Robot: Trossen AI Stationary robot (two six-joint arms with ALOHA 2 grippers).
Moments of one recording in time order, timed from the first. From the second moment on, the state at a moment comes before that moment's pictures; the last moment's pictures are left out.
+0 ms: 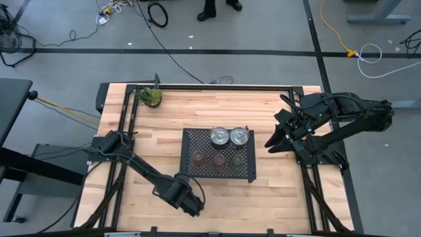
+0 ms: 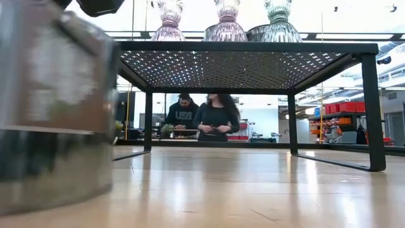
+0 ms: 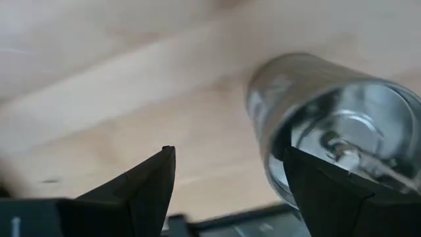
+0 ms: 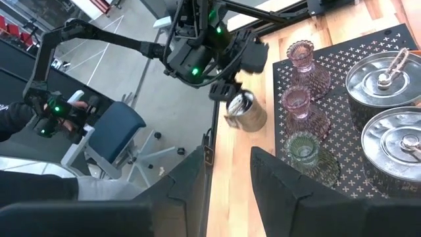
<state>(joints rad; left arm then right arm) -0.60 2.01 1.69 -1.22 0.07 -1.80 0.17 1.08 1.49 -0.93 -0.31 0.48</state>
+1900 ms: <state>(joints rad) -0.59 1.91 1.70 -1.08 0.03 -1.50 0.17 1.08 1.49 -0.95 -0.30 0.47</state>
